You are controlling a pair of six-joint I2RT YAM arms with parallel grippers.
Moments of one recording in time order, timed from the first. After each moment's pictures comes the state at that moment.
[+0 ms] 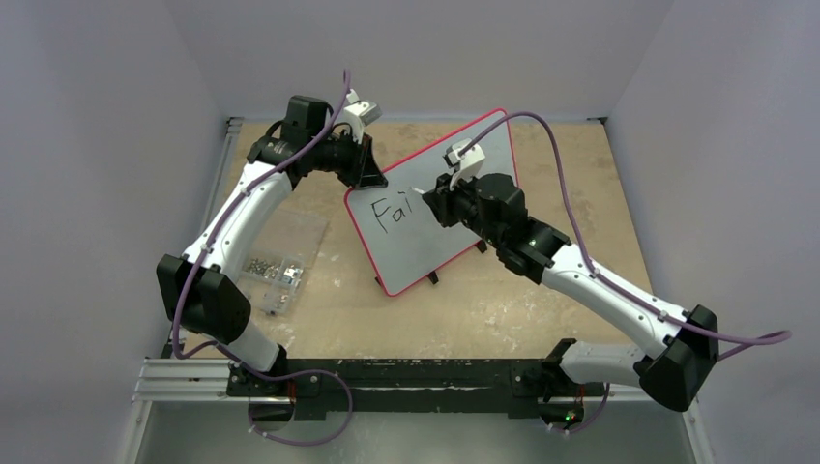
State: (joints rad) left arm -0.32 1.59 1.59 -0.70 0.71 0.05; right arm 0.78 1.21 1.06 -0.09 0.13 0.16
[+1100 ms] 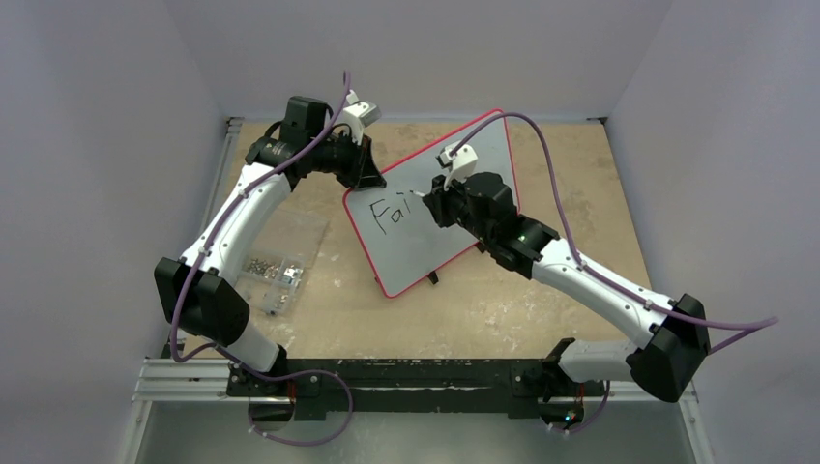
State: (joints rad) left arm -0.33 1.57 1.59 -0.72 0.68 0.06; right arm 0.78 1.27 1.06 -0.09 0.17 0.16
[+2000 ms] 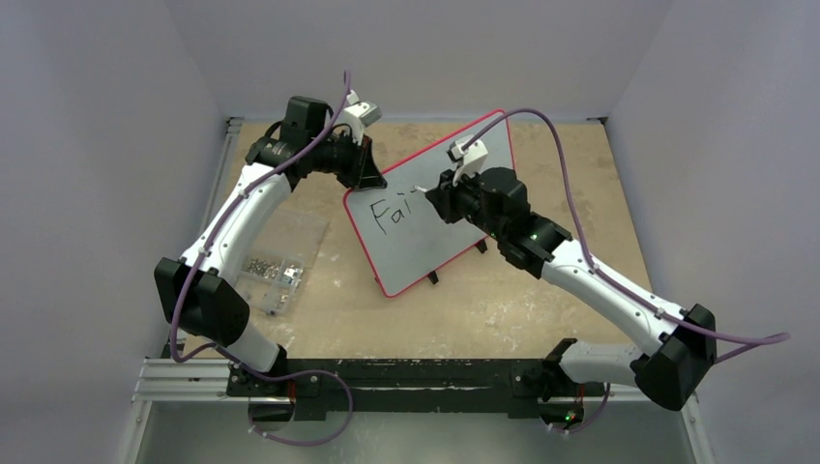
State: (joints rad) left arm -0.33 1.57 1.59 -0.72 0.69 0.06; right arm 0.73 1.21 1.06 -0.10 0.08 0.17
